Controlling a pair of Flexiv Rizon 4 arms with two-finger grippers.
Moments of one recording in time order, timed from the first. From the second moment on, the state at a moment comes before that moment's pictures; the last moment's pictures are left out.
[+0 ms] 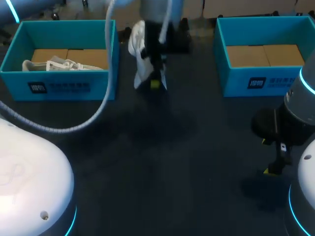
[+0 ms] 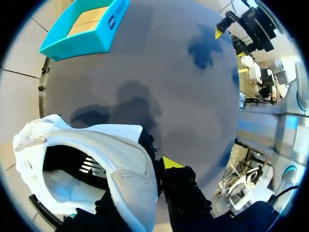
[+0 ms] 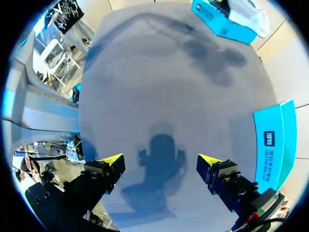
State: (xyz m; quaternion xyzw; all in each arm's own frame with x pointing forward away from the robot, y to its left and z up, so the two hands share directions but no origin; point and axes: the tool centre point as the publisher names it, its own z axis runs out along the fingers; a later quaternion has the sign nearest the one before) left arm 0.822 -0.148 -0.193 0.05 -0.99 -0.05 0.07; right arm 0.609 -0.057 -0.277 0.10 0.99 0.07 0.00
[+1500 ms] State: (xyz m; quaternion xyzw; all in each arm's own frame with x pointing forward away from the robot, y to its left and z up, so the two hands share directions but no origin) left arm 1.038 0.036 -0.109 0.11 -0.99 -0.07 0.04; right arm 0.609 -0.057 -0.277 0.10 0.99 0.07 0.00
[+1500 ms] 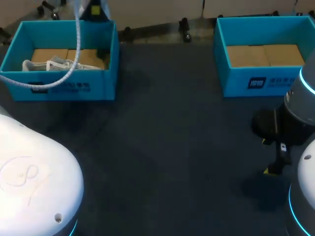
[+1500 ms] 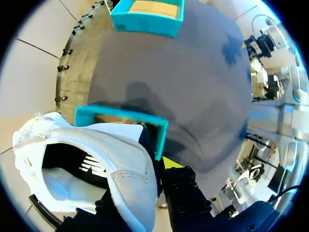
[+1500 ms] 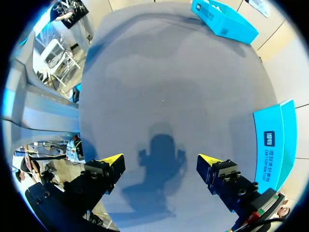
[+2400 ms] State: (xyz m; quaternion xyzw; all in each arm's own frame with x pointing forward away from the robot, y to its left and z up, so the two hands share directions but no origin) left arm 1.109 0.114 -0.103 0.14 -0.99 -0.05 0.04; right arm 0.609 -0.057 -0.277 0.10 0.99 0.07 0.00
